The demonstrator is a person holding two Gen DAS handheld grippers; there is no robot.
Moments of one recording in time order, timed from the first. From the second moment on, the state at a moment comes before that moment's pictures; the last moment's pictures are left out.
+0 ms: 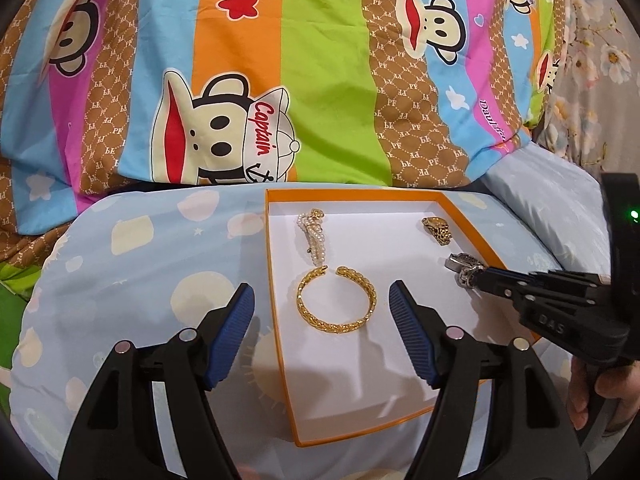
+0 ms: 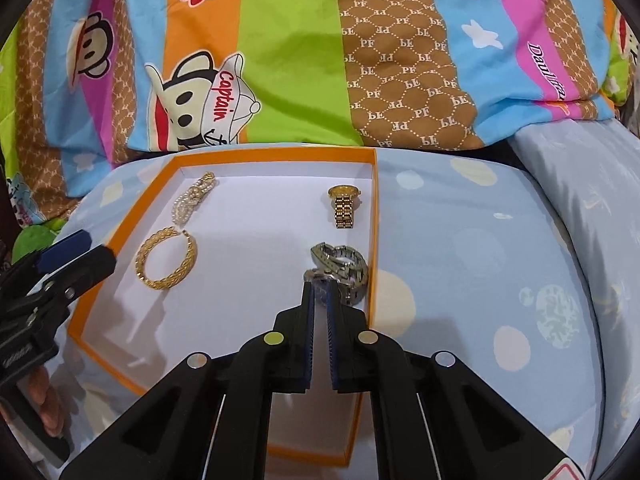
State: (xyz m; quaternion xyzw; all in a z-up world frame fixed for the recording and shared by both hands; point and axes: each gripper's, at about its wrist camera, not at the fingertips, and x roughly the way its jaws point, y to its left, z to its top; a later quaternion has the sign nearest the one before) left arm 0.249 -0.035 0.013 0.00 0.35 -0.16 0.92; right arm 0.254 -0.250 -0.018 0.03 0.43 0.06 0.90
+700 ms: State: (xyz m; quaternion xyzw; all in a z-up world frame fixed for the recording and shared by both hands) left arm 0.230 -0.013 0.013 -0.03 0.36 -0.15 0.92; right arm 0.169 -0.266 0.029 0.05 0.37 0.04 0.93
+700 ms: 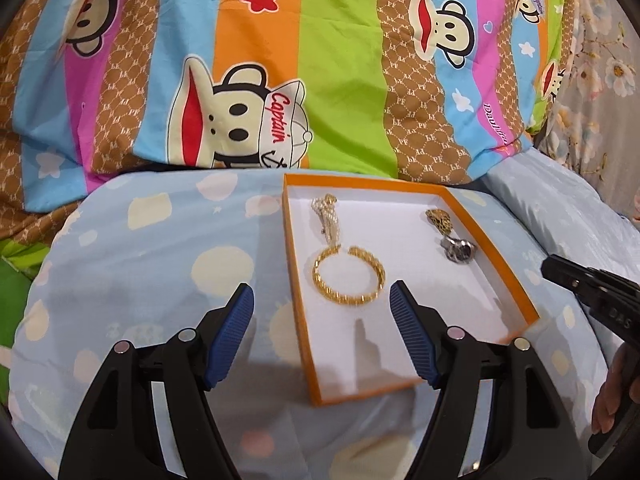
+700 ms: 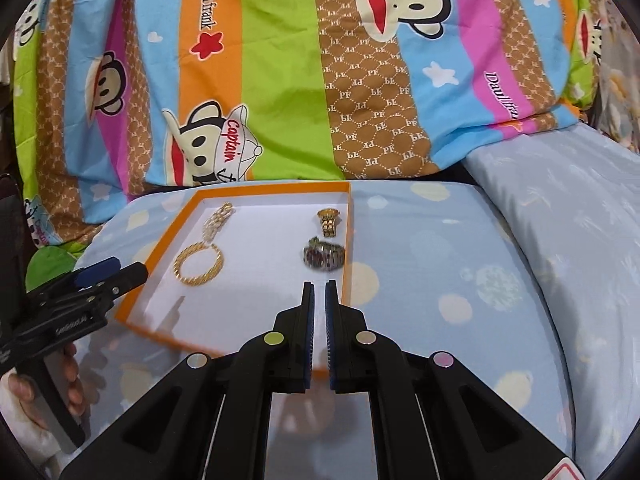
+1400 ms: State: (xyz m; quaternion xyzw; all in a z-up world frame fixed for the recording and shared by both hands) left arm 0.115 0.016 -0.006 -0.02 0.40 -0.15 0.90; right arm 0.044 -0.213 -0.008 0.04 0.38 0.07 0.92
